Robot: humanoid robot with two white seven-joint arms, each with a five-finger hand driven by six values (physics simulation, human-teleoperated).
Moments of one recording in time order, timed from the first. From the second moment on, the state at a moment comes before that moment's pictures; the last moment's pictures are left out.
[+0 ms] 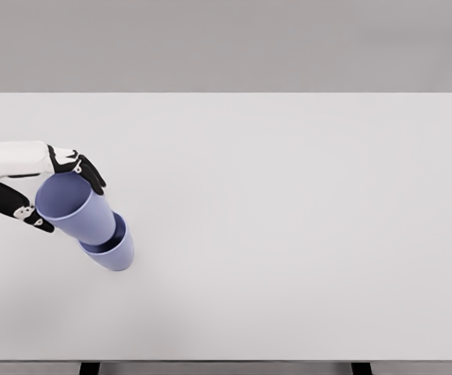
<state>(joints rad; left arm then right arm) -1.00 1.33 -1.15 -1.74 0.50 -0.61 -0.61 -0.01 0.00 -0.09 0.15 0.07 -0.20 0.17</state>
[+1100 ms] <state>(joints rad) -0.94 1.26 -1.14 -1.68 0.45 -0.61 -0.61 -0.01 0.00 -0.09 0.15 0.07 -0.20 0.17</state>
